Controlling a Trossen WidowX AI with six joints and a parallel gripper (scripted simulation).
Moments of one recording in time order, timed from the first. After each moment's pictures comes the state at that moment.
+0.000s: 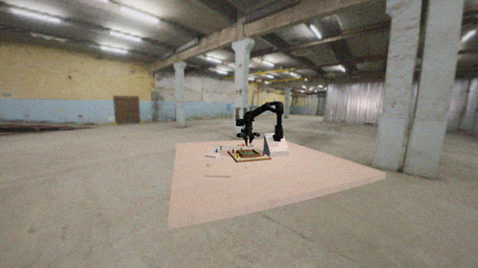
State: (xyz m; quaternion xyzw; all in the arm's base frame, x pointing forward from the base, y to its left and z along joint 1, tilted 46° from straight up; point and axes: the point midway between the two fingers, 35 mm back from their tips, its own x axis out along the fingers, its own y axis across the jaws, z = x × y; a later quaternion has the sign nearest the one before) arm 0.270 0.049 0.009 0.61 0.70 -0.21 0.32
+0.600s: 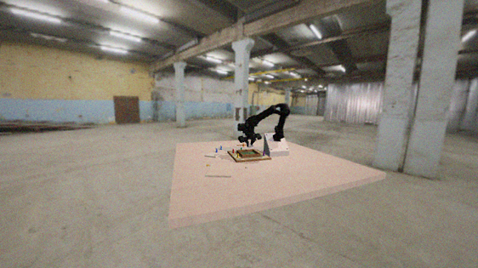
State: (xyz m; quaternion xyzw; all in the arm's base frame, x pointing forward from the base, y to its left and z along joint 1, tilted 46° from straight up) arm 0.257 0.056 -0.003 0.51 0.65 -0.36 0.43
